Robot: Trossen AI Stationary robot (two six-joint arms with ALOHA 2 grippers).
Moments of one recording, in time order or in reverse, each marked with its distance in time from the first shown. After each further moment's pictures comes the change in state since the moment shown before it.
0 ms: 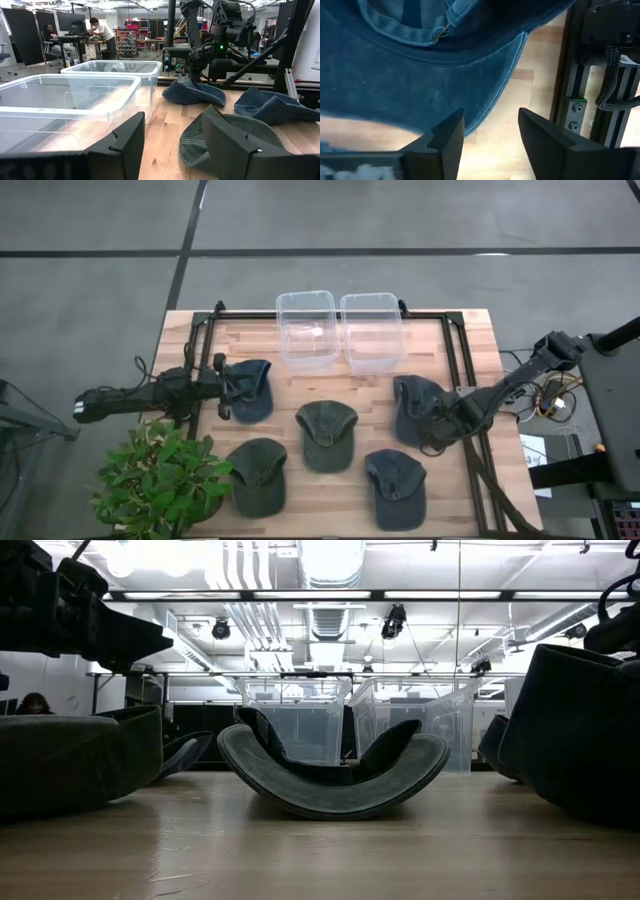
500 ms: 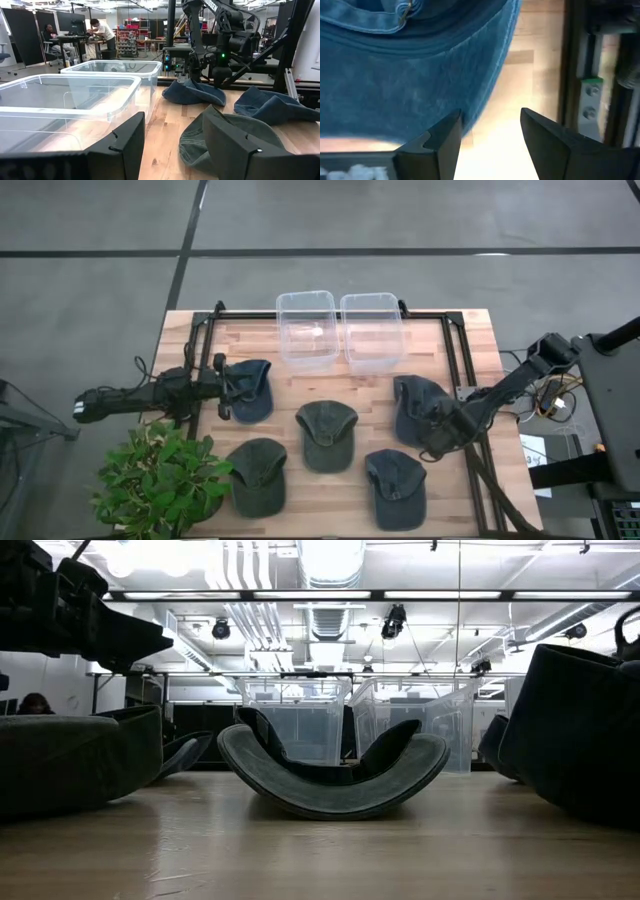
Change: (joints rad) left arm 0.000 0.000 0.000 0.000 0.000 0.001; right arm 0.052 0.080 -0.079 0.135 -0.054 0.156
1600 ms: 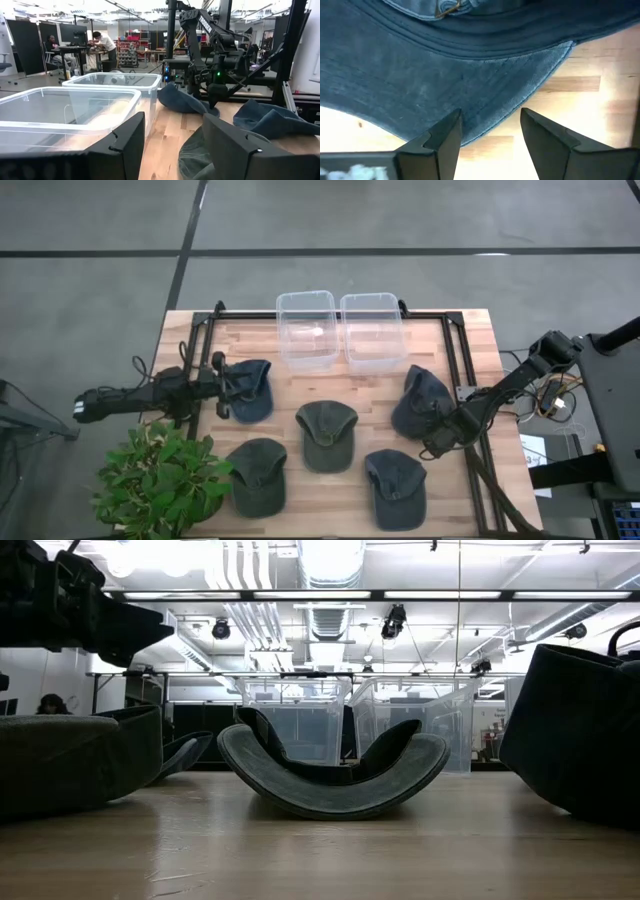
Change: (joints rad) left arm 0.000 0.000 0.000 0.065 0.001 -0.003; right arm 0.000 -0.059 -0.126 0.205 0.172 0.004
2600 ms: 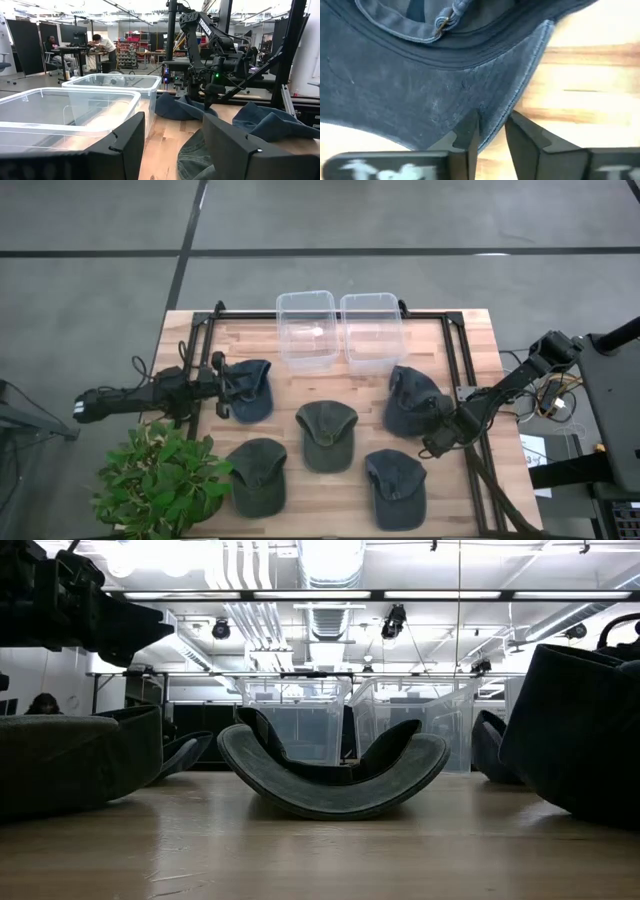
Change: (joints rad) left arm 0.000 0.000 0.000 0.006 0.000 -0.011; right arm -0.001 -0.001 -0.004 0.020 0.147 -0.033
